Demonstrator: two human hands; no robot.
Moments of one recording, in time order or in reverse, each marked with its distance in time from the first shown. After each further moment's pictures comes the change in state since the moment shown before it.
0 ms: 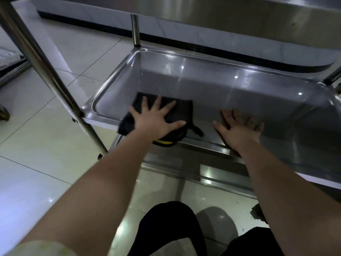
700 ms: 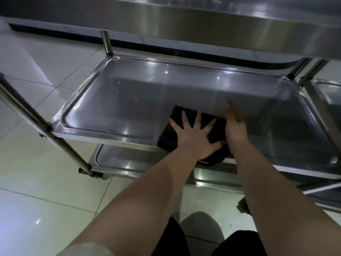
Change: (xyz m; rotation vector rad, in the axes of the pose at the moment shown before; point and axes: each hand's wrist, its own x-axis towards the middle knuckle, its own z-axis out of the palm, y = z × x) left_hand -0.025 0.182 0.028 0.057 -0.044 0.297; right_hand -0.020 0.039 -0.017 1.361 0.326 0.078
